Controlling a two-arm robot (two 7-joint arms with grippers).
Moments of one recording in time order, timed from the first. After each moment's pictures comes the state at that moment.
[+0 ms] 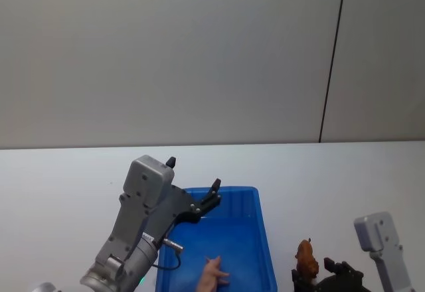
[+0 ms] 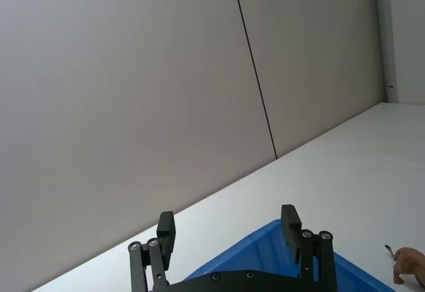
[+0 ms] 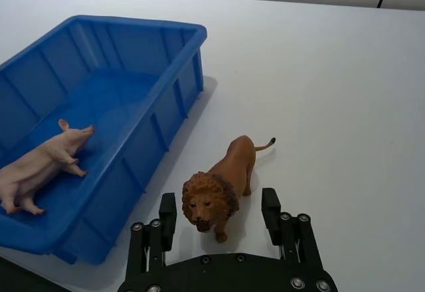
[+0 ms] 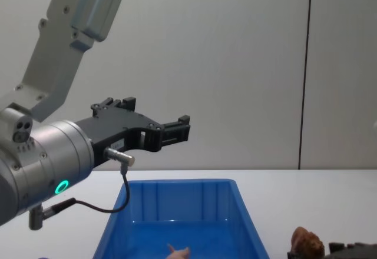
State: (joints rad) left arm -0.24 0.38 0.45 -1.63 -0.20 0.01 -0.01; right arm 0.01 0.26 -0.28 -1.66 0.27 0.40 0.14
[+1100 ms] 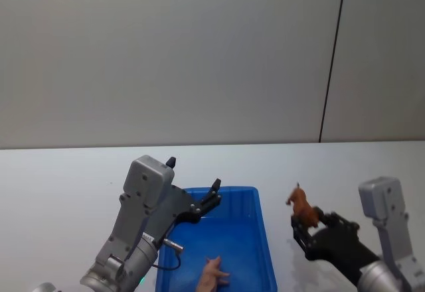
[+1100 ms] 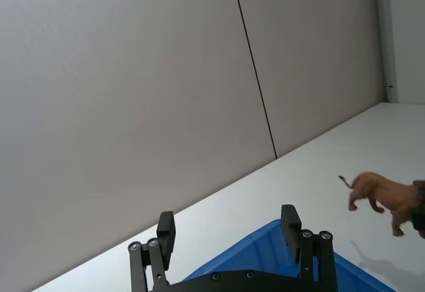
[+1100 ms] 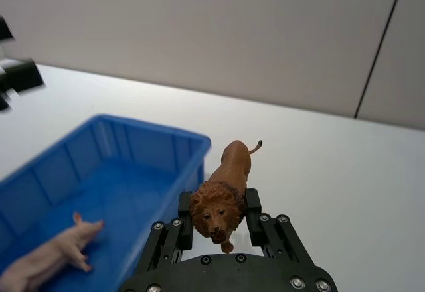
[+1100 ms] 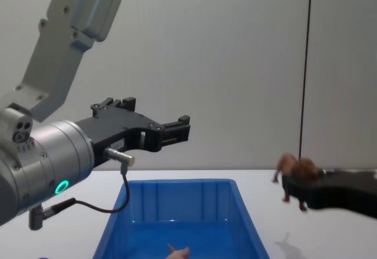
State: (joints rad) left arm -0.24 0.38 0.45 -1.63 -0.20 0.01 -0.01; right arm 0.07 0.23 -0.28 -1.66 0.21 0.22 0.15
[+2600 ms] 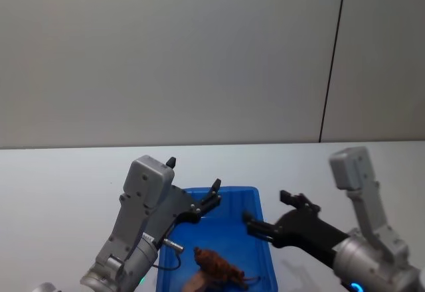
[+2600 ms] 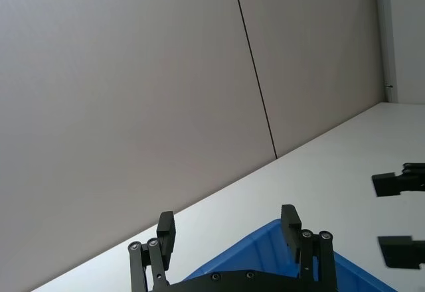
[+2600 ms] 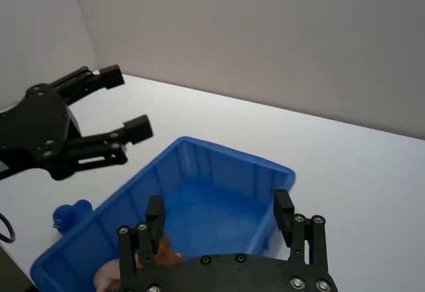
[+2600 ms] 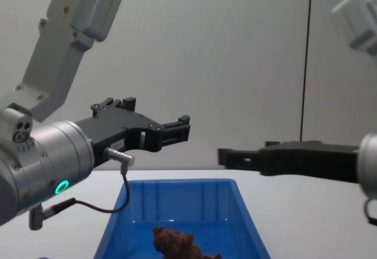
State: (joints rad) left arm -0.24 0.38 0.45 -1.63 -0.20 0.01 -0.01; right arm 0.16 0.20 -0.29 -1.67 0.26 0.35 0.34
